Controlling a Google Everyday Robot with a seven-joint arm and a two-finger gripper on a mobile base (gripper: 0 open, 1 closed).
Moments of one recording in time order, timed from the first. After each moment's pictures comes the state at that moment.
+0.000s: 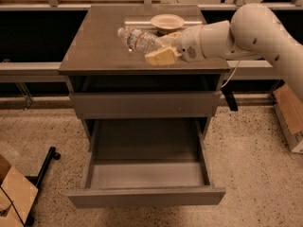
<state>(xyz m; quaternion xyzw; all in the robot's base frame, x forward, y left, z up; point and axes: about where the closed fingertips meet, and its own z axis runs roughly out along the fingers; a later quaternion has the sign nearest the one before) 0.673 -0.030 0.914 -0.47 0.69 0.27 0.49</state>
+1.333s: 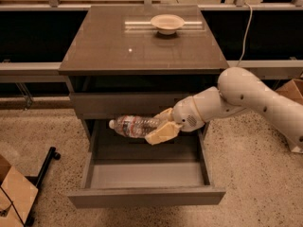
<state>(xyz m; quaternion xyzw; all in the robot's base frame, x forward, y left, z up) 0.512 -0.021 0.745 -0.51 0.71 0.40 0.26</state>
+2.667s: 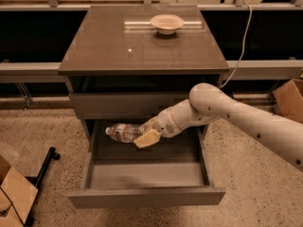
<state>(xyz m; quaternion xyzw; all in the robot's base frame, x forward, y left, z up) 0.562 0.021 0.650 -0.50 0.74 0.36 0.25</state>
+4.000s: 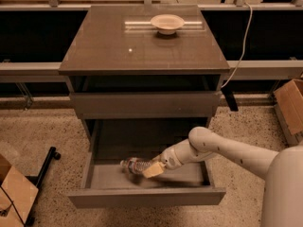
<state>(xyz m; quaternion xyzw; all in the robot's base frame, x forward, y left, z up) 0.545 -0.005 0.448 -0.41 0.80 0.41 0.17</state>
